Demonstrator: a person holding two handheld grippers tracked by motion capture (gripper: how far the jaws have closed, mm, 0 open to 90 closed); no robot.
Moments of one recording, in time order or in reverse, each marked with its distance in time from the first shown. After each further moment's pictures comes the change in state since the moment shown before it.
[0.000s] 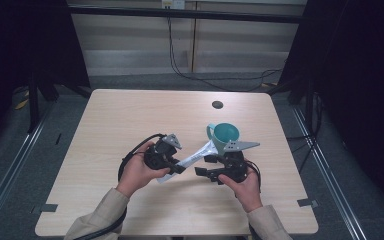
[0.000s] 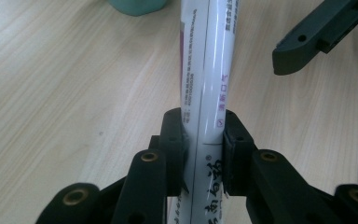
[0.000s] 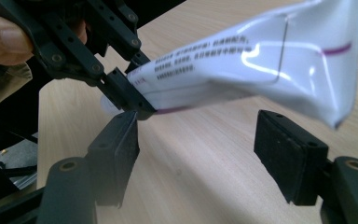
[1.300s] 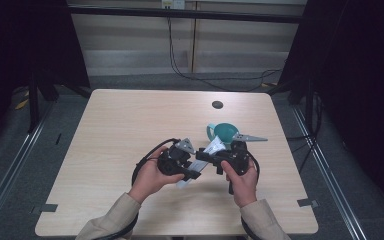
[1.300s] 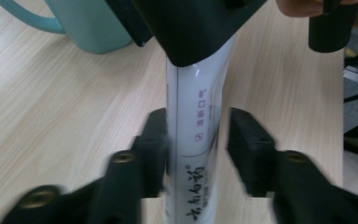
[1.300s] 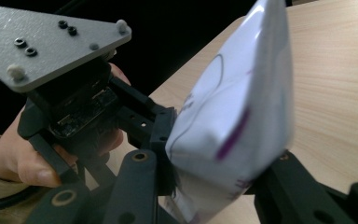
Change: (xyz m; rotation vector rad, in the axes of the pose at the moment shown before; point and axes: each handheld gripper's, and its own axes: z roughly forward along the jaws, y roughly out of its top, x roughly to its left) left arm -0.020 0.016 0.022 -0.097 -0.044 0.027; right arm -0.003 0.017 -0.007 -0.183 0.087 0.204
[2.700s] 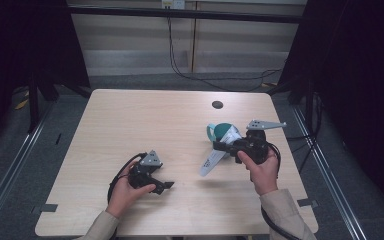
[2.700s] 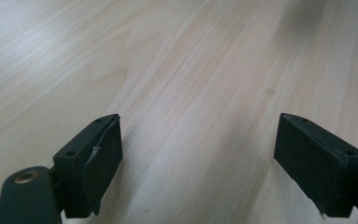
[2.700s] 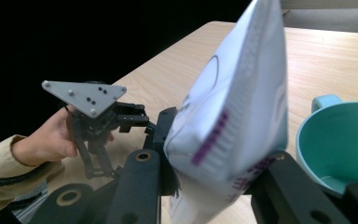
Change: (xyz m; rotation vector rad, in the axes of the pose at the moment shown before) left arm 0.037 -0.114 0.001 -0.095 0.190 -0.059; right arm 0.001 0.044 -0.042 0.080 -0.127 -0.179
